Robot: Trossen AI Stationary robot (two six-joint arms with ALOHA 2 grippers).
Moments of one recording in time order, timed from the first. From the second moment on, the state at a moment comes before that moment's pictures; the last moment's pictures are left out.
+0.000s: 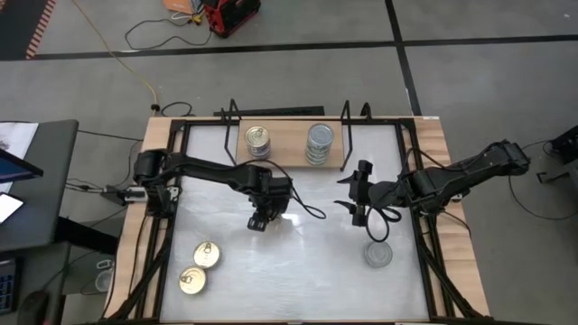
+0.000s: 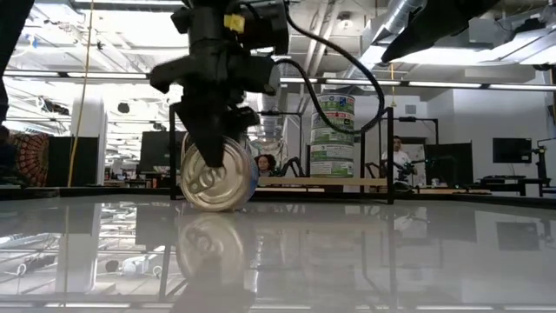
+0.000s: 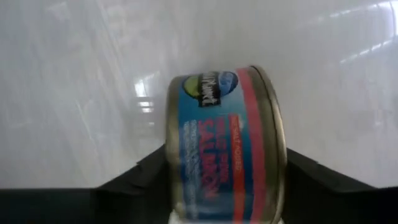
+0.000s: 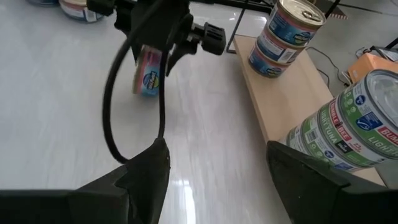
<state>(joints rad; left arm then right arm) 0.01 1.84 1.37 -0.85 0.09 0.27 0.29 1.06 0.85 -0.43 0.52 0.06</state>
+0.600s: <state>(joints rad) 0.13 1.53 1.46 -0.95 0.00 0.24 0.29 1.06 0.85 -0.40 0.52 0.06</state>
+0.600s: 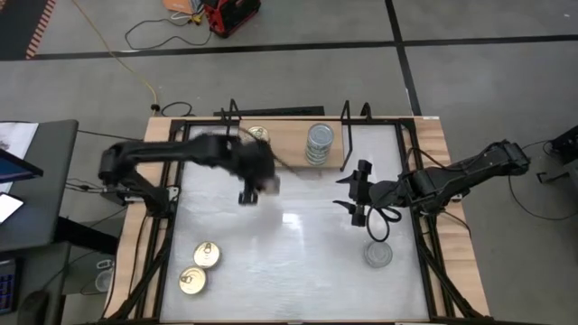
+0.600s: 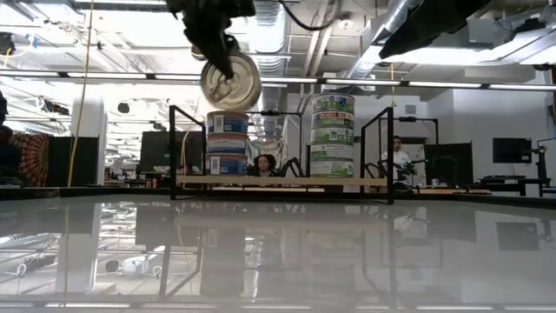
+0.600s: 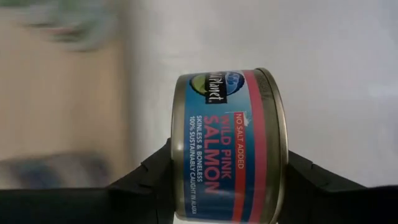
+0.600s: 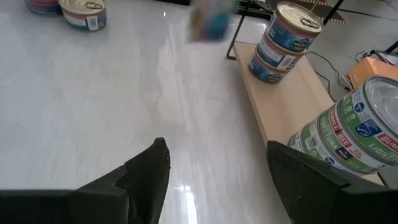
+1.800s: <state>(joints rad) 0.71 1.44 1.38 -0.72 0.38 -0.18 0.29 1.06 0.85 -0.40 0.52 0.04</state>
